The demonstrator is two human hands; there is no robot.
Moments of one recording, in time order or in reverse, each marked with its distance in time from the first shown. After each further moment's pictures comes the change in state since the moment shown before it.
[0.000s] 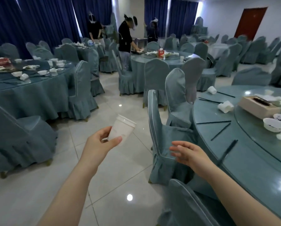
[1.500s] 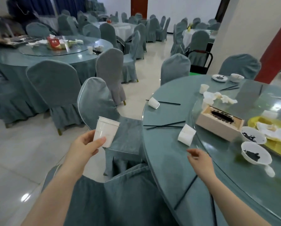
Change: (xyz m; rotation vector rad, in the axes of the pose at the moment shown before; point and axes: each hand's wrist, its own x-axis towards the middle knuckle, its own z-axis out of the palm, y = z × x) left_hand 0.676 -0.022 0.405 -0.072 -0.605 -0.086; right_hand 0.467 0.012 -0.347 -0.515 1.072 0.226
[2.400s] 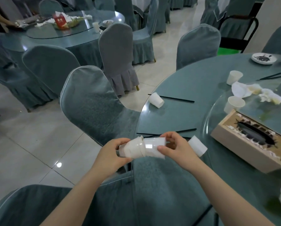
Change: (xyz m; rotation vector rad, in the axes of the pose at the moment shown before) left_hand 0.122 -0.026 0.189 0.634 -0.123 -0.039; right_hand 0.174 -0.059 0.031 0.433 -0.649 -0.128
